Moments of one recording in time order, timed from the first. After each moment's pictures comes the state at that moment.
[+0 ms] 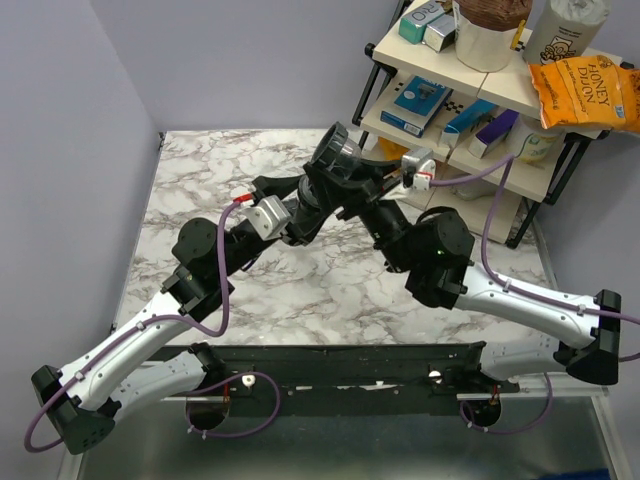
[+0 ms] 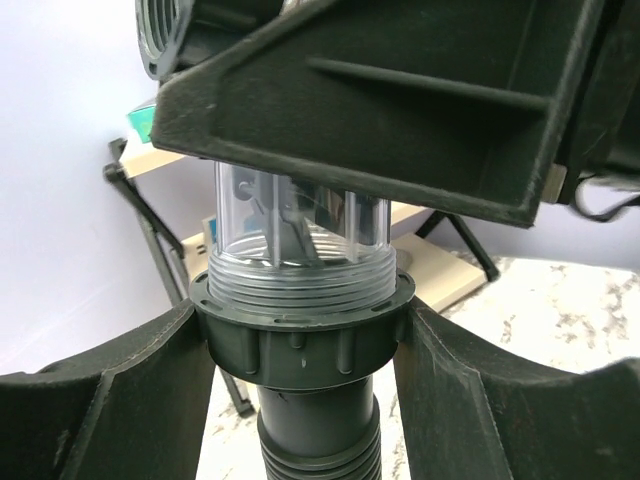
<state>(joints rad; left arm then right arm) -0.78 0.87 0.91 0.35 0.23 0.21 1.15 1.26 1.13 0.70 0.36 0.03</state>
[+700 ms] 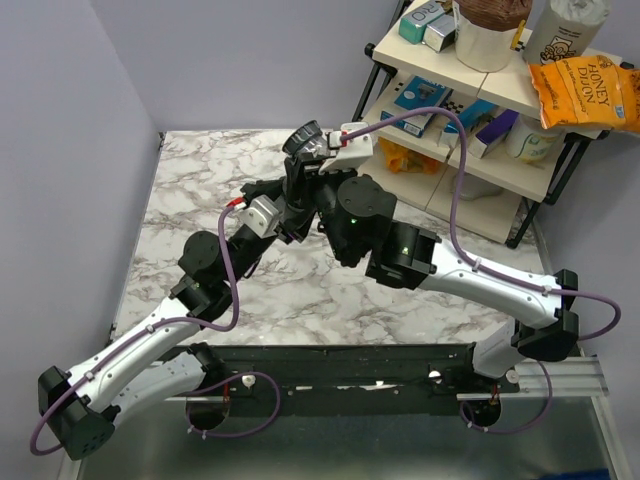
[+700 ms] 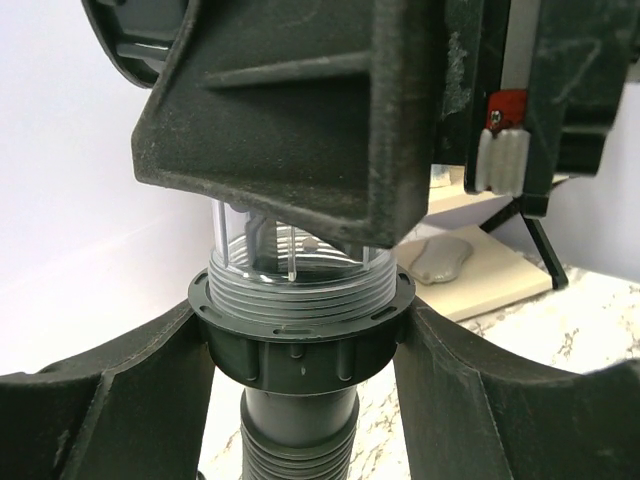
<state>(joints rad) -0.76 0.84 0.75 0.49 0.05 0.17 1.27 1.57 1.70 -0.03 0.92 0.13</state>
